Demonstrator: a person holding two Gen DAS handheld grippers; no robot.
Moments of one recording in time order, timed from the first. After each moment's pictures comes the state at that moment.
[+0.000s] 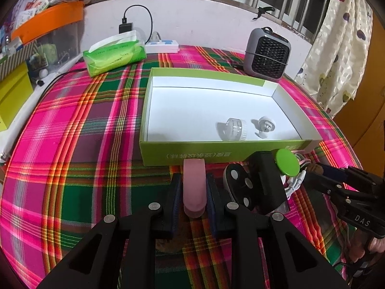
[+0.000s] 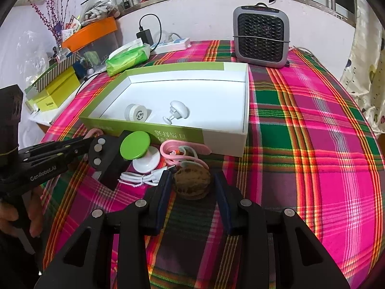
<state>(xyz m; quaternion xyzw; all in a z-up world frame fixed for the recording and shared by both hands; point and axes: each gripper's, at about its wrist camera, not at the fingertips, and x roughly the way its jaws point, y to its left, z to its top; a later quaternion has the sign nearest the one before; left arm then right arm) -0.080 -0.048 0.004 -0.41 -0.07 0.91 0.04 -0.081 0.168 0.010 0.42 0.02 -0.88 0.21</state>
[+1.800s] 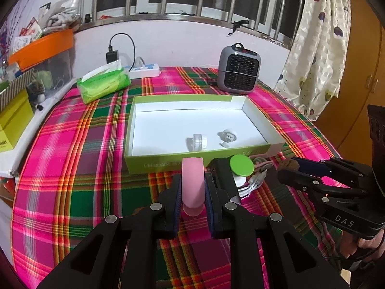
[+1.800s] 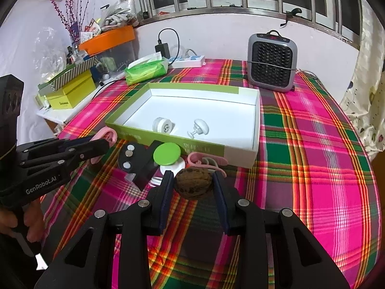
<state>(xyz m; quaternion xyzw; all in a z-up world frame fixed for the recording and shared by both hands) -0.045 -0.023 0.045 -0.37 -0.04 0.93 0.07 -0.055 0.158 0.038 0.38 0.04 -0.90 0.23</state>
